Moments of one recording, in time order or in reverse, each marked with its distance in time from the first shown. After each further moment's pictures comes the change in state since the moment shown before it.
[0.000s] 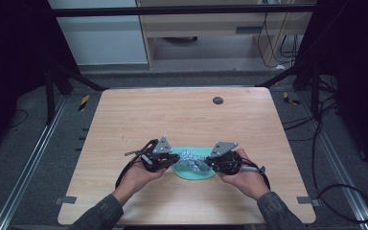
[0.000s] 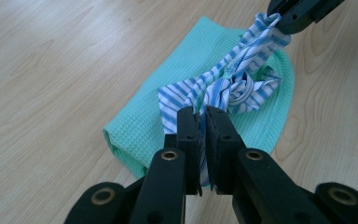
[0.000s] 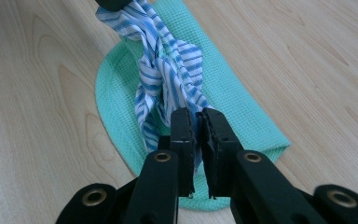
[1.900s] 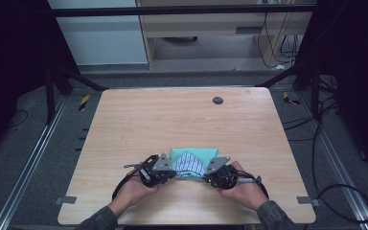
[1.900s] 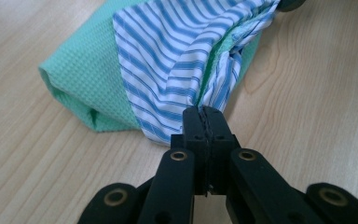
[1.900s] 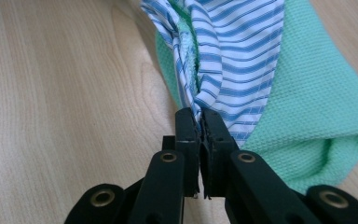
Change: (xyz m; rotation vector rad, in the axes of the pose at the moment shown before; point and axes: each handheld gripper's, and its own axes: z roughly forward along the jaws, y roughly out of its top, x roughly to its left) left arm -0.022 -0.035 0.006 0.098 -0.051 0.083; right arm 0.030 -0.023 0.015 0.094 0.112 -0.068
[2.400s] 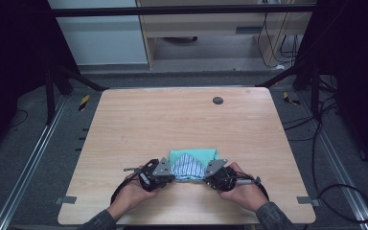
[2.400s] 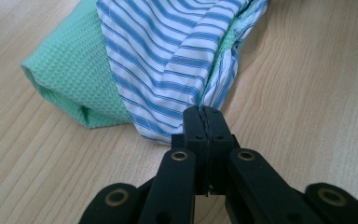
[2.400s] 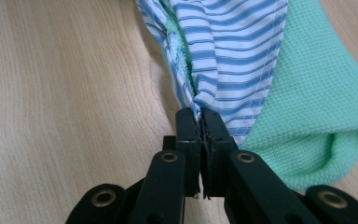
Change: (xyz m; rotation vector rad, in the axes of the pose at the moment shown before) left arm -0.009 -0.005 -0.002 0.025 0.000 0.030; right arm 0.006 0.001 0.001 0.037 -0.014 -0.047
